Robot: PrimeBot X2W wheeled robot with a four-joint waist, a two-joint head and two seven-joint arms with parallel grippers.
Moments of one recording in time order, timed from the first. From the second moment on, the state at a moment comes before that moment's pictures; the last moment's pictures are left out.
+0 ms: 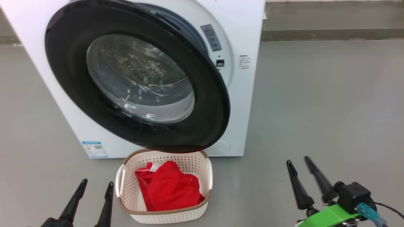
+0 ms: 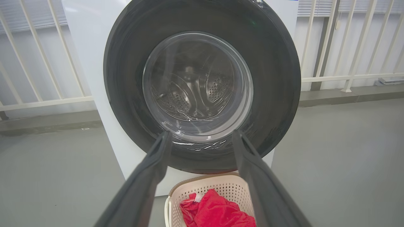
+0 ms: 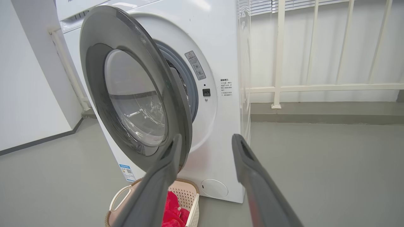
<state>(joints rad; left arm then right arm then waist) 0.05 0.18 -0.01 0.13 -0.20 -0.13 -0.25 0.01 -0.04 0.09 0.22 0.31 0.12 -0.26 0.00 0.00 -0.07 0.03</state>
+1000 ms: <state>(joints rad) -0.01 0.18 -0.12 0.15 -0.22 -0.13 -0.25 -0.55 -0.07 0.25 0.63 0.29 0.12 -0.26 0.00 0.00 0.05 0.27</state>
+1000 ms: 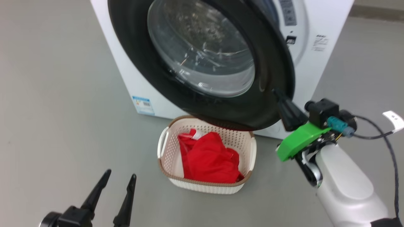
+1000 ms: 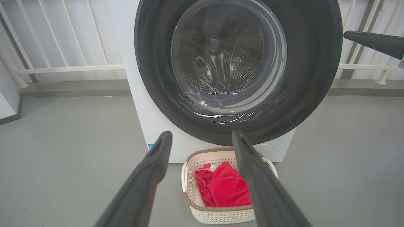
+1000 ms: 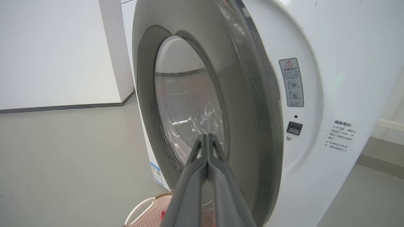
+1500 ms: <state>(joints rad) -0.11 0.16 -0.15 0.15 -0.25 -0.13 -0.25 -0.72 -0.09 0.13 0.65 0.18 0.13 -0.26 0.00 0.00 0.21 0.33</state>
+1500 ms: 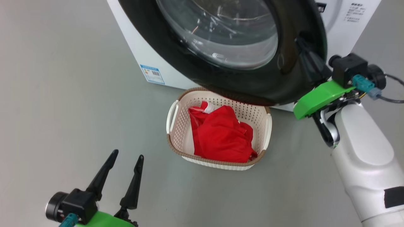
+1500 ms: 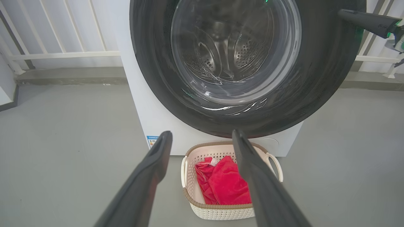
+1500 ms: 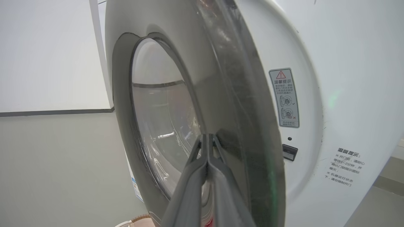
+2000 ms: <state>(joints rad) -0.20 0.14 -0.17 0.12 -0.28 -0.13 -0.25 -0.91 -0.13 0.12 0.68 0.16 0.13 -0.26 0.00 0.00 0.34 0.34</state>
